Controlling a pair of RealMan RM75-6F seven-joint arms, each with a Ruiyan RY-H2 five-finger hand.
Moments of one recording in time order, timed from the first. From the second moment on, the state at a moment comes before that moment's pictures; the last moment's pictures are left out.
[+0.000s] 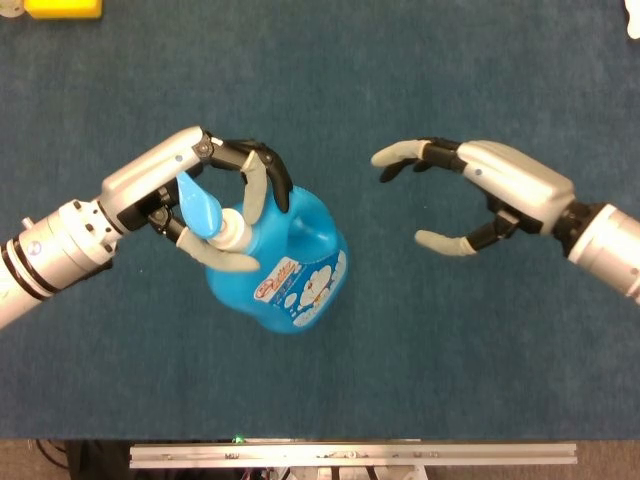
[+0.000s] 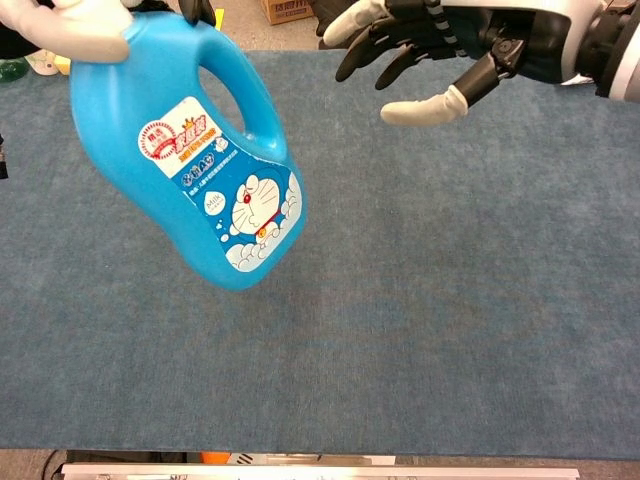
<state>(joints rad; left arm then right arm) -0.78 -0.94 -0.08 -1.76 1.88 1.18 -1.45 0.76 -0.90 0.28 -2.06 -1.40 0.65 0.66</state>
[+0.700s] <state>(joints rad) -0.84 -0.97 -0.05 -1.75 1.84 1.21 -1.44 0.84 -1.10 0.30 -1.98 -1.28 0.69 0.61</state>
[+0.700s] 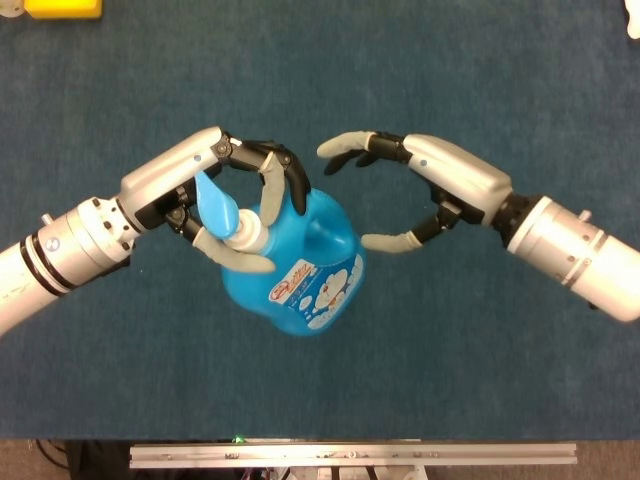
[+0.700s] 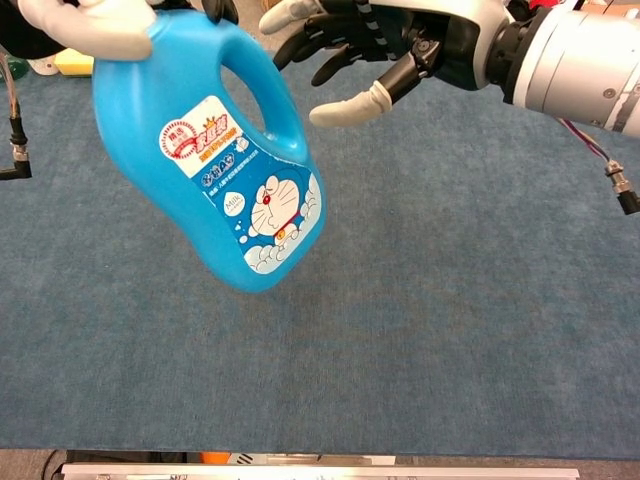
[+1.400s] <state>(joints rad) -0.88 -1.00 -0.03 -1.74 1.82 1.21 -1.43 0.89 -1.18 0.33 -1.97 -1.23 0.66 0.61</state>
